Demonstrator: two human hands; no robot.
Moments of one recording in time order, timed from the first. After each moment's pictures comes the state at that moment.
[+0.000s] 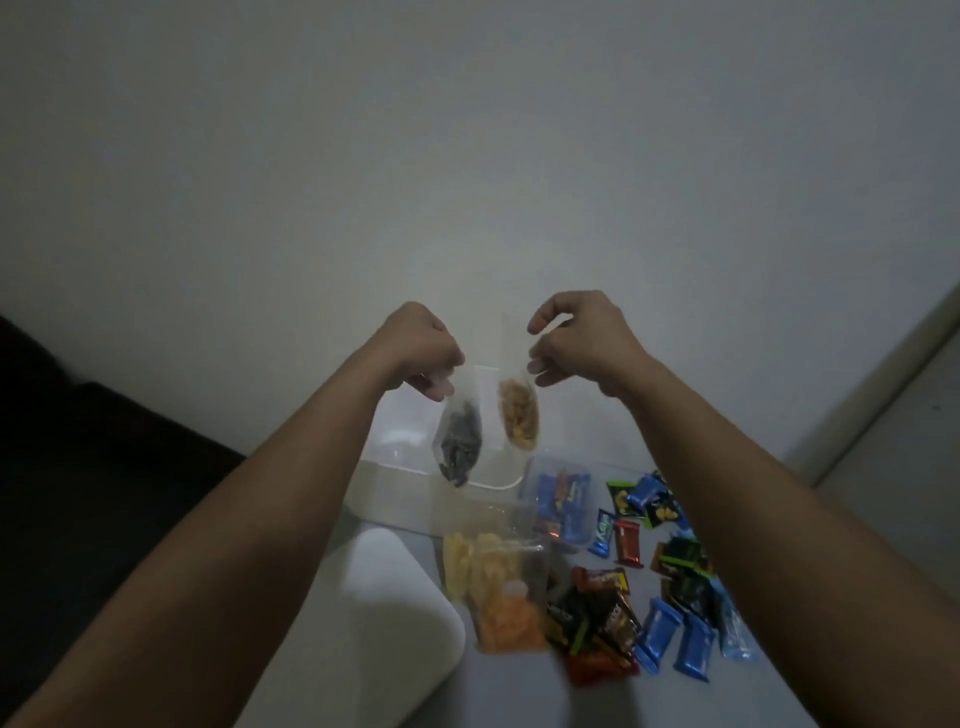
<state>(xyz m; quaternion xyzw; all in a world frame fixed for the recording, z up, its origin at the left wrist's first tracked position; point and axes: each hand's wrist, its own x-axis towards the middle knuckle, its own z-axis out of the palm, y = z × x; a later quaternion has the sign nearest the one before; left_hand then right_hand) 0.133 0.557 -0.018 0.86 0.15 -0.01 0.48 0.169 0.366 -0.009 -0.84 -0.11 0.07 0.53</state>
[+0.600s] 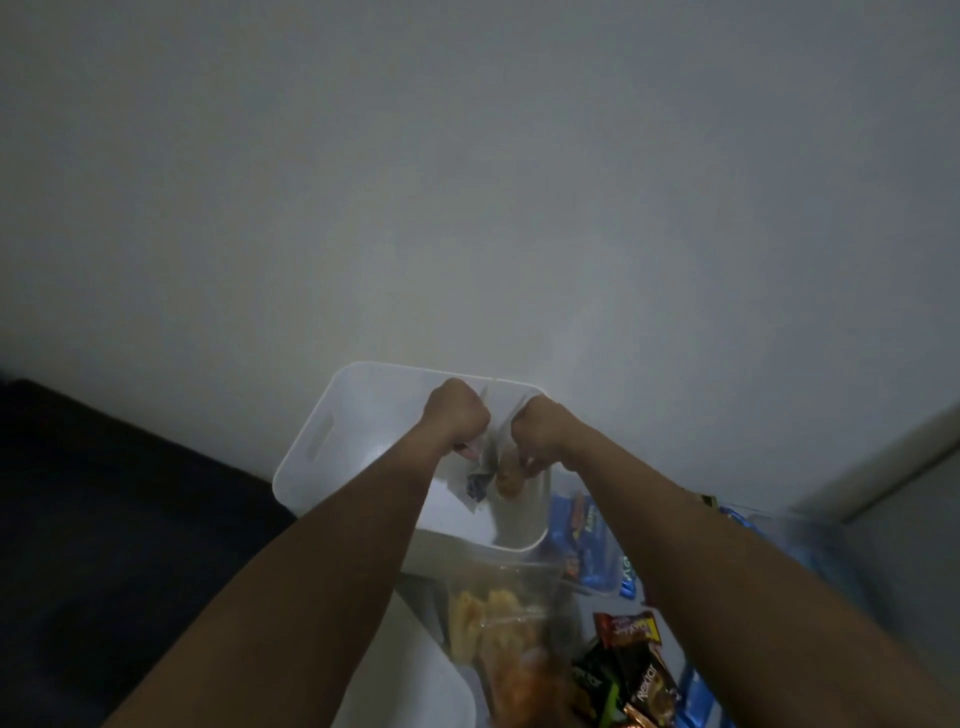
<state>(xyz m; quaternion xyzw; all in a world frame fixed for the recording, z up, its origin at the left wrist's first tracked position) 0.261 0.568 -0.159 0.86 0.21 -0.08 0.45 0.263 0.440 -0.139 -0.91 -0.07 0.26 0.30</state>
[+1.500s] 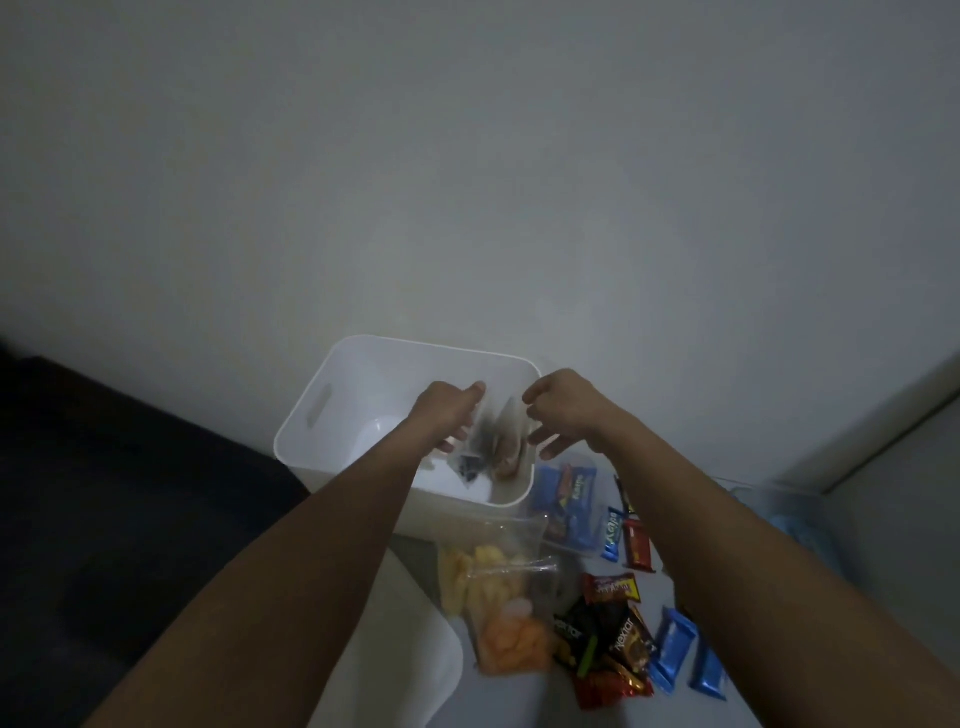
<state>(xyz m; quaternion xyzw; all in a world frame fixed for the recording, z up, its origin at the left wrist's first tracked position) 0.227 0.562 -0.179 0.82 0.22 -0.09 0.52 0.238 0.396 -0.117 -0.87 -0.02 0.26 0.41</state>
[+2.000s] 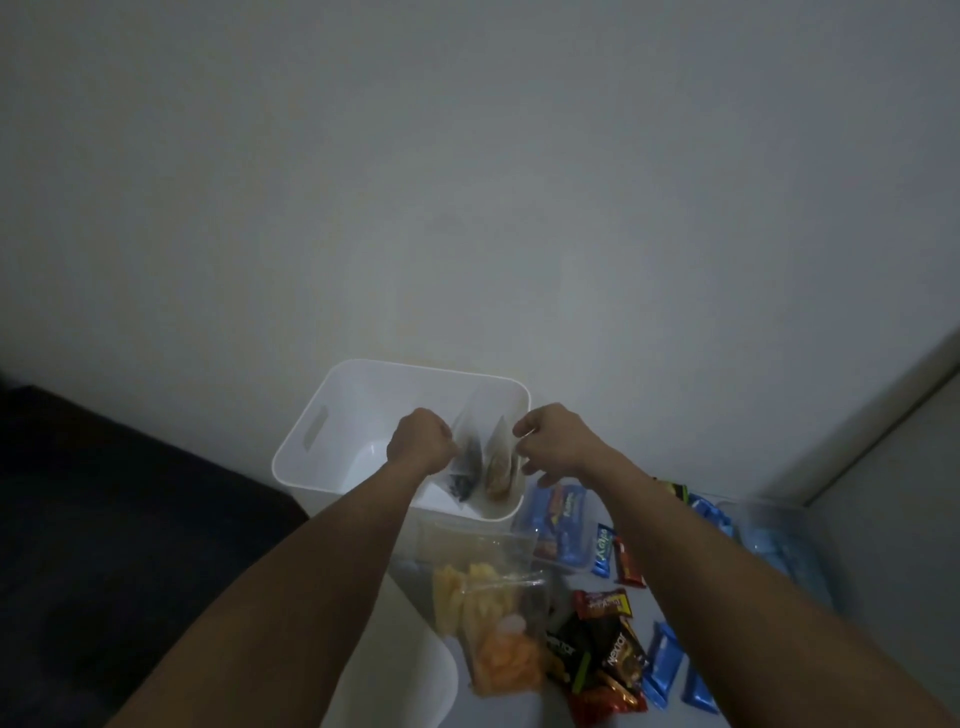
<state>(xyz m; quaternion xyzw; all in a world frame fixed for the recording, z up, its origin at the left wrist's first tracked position) 0.213 0.571 -0.187 0.92 0.20 -0.03 0.34 0.214 0.387 -0.120 -0.90 -0.06 0.23 0.38</state>
